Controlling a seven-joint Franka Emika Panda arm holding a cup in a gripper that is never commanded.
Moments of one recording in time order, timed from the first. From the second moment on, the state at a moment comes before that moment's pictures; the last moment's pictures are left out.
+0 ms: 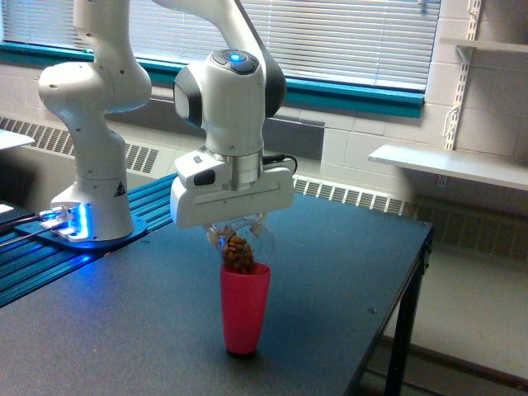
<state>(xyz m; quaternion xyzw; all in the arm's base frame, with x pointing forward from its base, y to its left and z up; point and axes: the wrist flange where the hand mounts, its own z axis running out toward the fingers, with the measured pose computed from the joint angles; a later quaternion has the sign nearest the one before) 0.460 -0.198 0.272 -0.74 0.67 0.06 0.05</state>
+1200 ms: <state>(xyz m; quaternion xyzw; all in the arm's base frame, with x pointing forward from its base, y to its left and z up) 0.452 -0.210 0.279 -0.73 0.68 0.06 0.05</state>
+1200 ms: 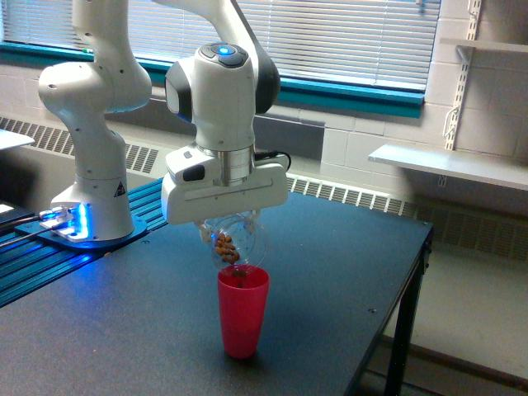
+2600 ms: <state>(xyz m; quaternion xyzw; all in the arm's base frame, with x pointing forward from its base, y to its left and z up) 0.457 -0.229 0.293 -0.73 0.68 0.07 0.07</state>
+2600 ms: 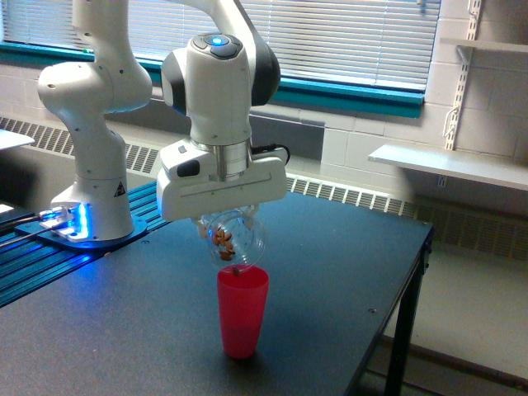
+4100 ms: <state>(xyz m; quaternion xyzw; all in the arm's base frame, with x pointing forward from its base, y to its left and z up) 0.471 -0.227 0.284 -0.73 0.68 0.09 0.07</state>
